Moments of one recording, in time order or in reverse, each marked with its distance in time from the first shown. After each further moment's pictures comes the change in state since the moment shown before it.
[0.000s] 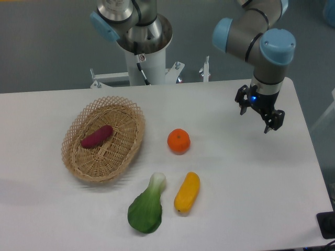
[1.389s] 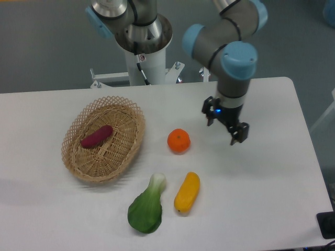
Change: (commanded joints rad) arm -0.329 0.057 -0.061 -0.011 -0.005 -0.375
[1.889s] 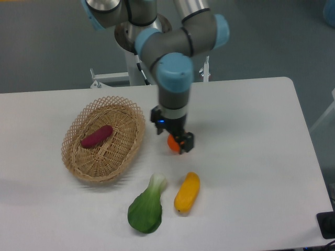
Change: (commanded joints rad) arm -0.250 0.028 -0.061 0.008 -0.003 -0.293
